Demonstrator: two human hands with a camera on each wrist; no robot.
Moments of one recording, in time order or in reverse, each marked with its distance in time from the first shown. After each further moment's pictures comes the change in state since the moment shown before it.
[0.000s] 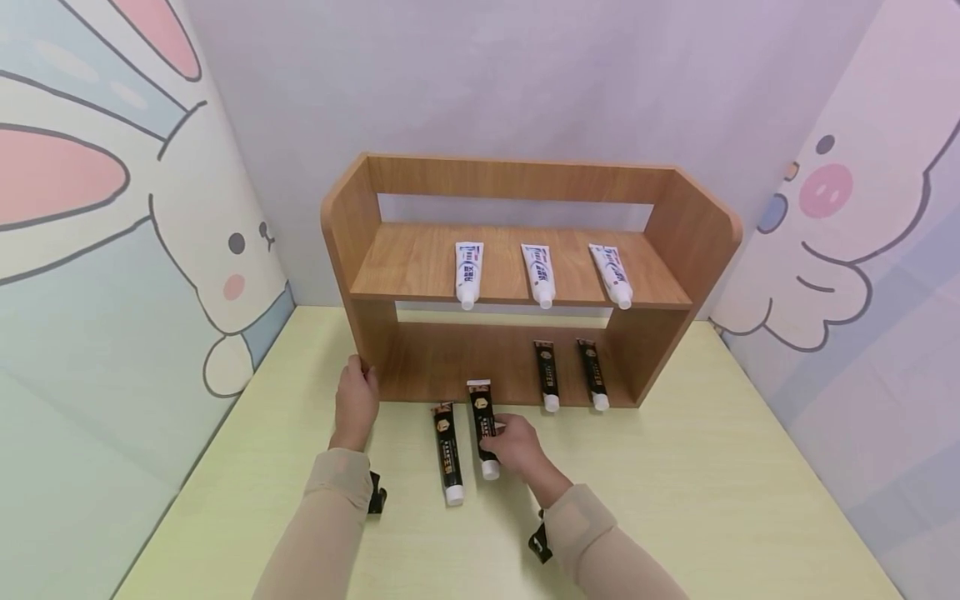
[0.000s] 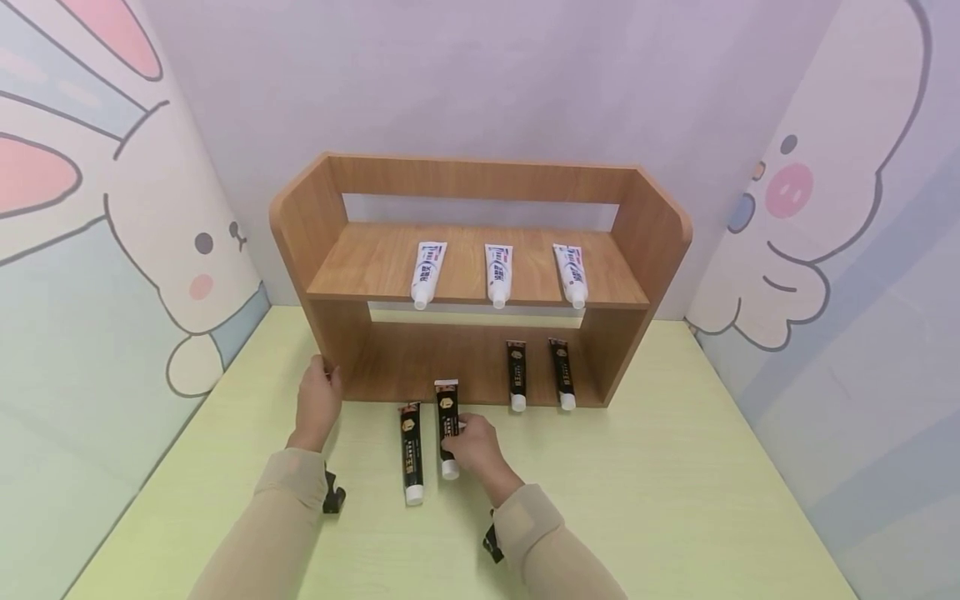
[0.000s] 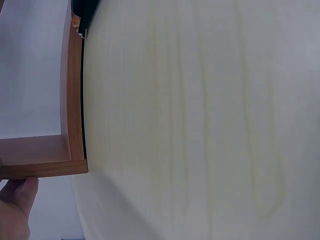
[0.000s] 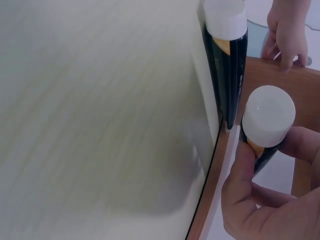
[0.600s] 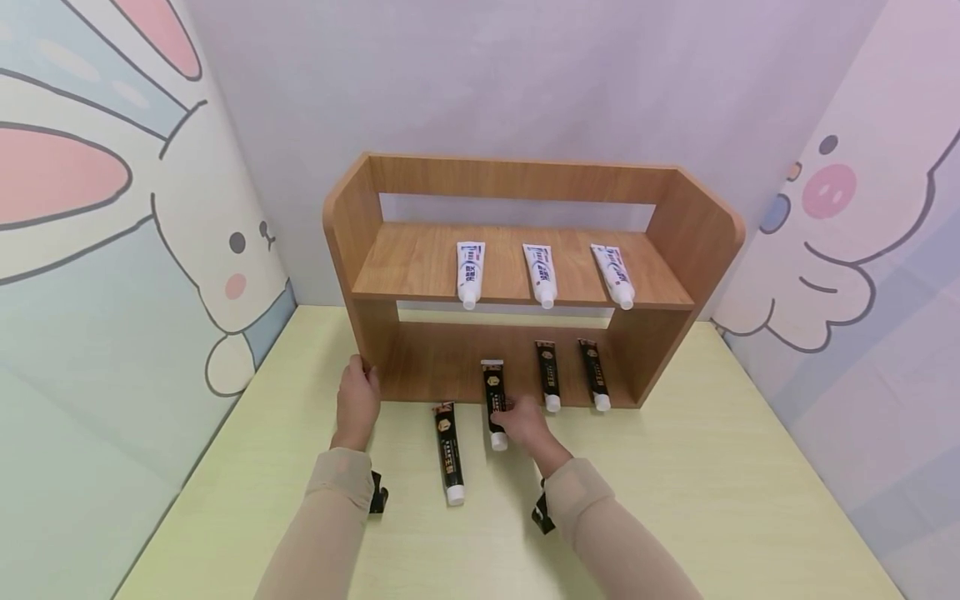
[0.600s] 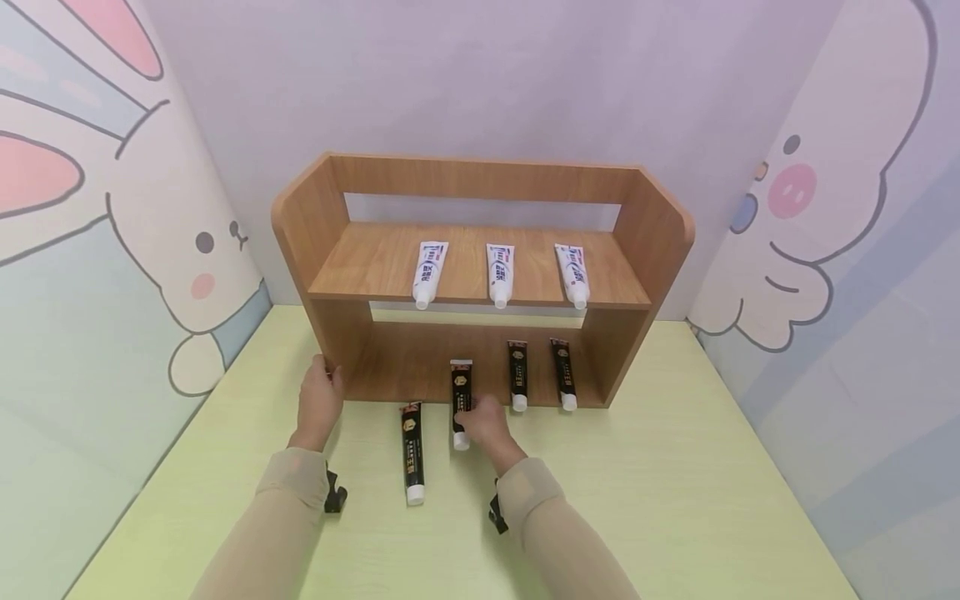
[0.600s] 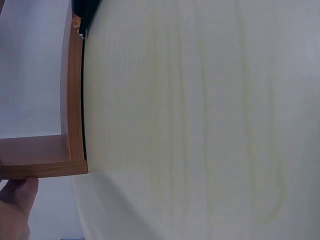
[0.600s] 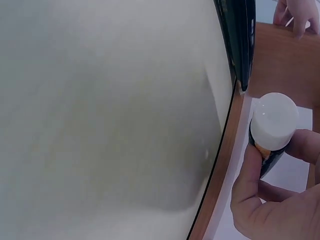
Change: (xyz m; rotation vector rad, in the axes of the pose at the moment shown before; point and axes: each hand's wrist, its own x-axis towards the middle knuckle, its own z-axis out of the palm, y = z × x) left_hand -0.001 -0.001 0.001 0.000 0.027 0.029; right_hand 0.033 -0.001 -0.014 -0.005 0.062 0.011
